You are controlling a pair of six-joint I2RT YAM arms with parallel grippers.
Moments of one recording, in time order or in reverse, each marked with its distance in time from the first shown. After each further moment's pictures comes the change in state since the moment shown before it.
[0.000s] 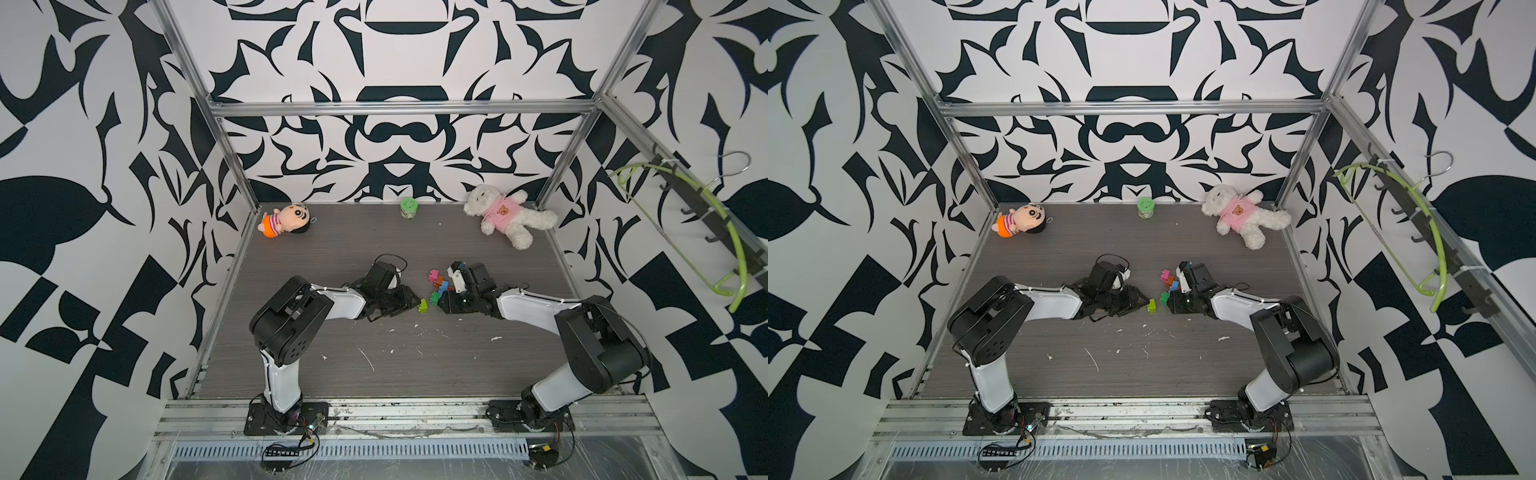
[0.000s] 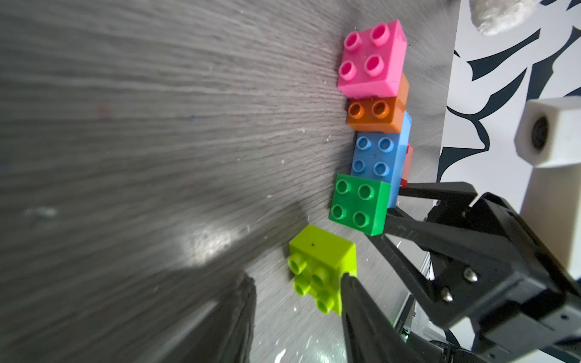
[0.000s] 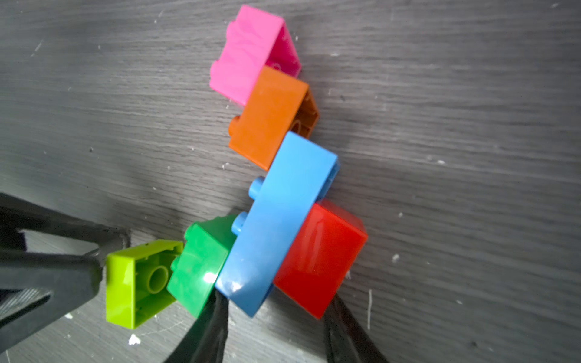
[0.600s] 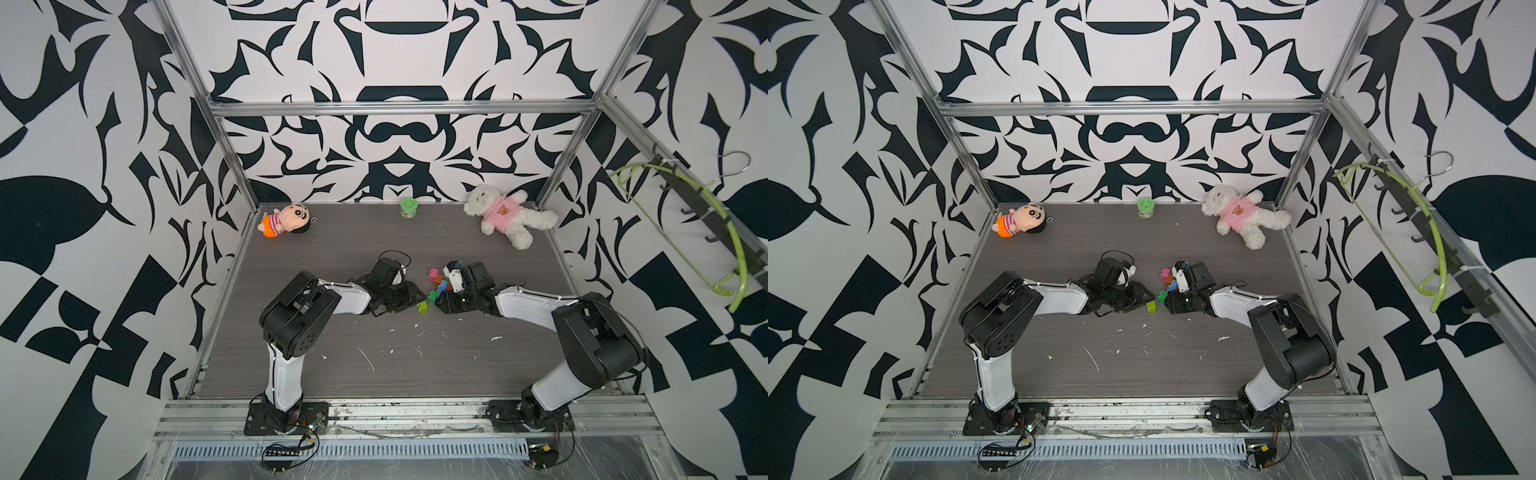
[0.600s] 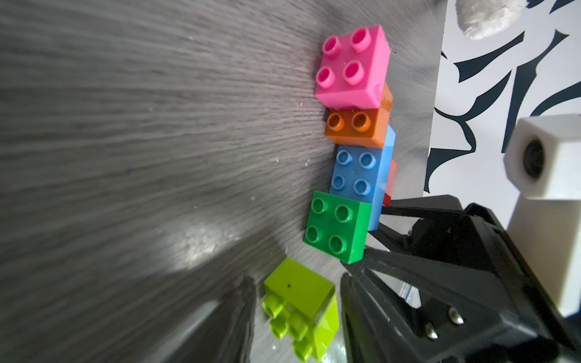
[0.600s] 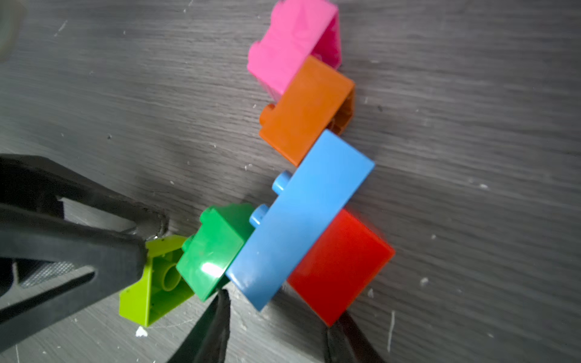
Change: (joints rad) left arm -0.001 0.060 0.064 0.026 0.034 -0.023; right arm -0.014 0.023 0.018 -0.001 -0.051 -0.060
